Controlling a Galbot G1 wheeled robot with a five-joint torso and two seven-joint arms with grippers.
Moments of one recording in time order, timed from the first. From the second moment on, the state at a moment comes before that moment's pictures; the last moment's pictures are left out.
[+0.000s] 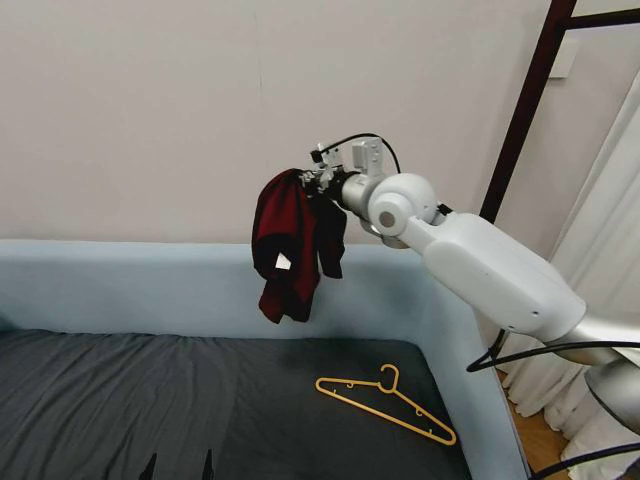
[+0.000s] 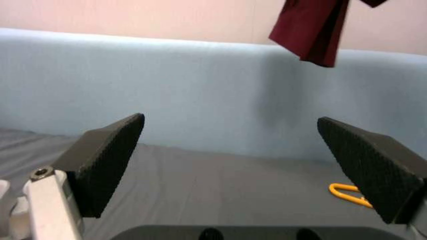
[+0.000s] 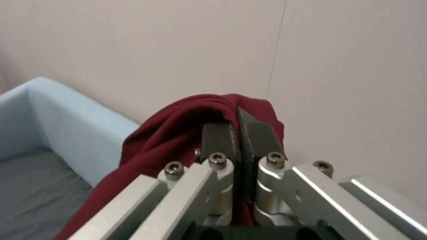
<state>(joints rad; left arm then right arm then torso) 1.87 -1.24 -0.43 -1.87 -0.19 -0.66 -0.28 0.23 1.19 -0.51 1.47 1.21 -0.48 0.34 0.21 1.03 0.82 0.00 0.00</state>
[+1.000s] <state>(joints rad) 1.87 -1.27 -0.43 -1.85 -0.19 -0.62 -0.28 -0.91 0.91 -0.34 1.76 0.71 -0.37 0.19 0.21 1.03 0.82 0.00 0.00</state>
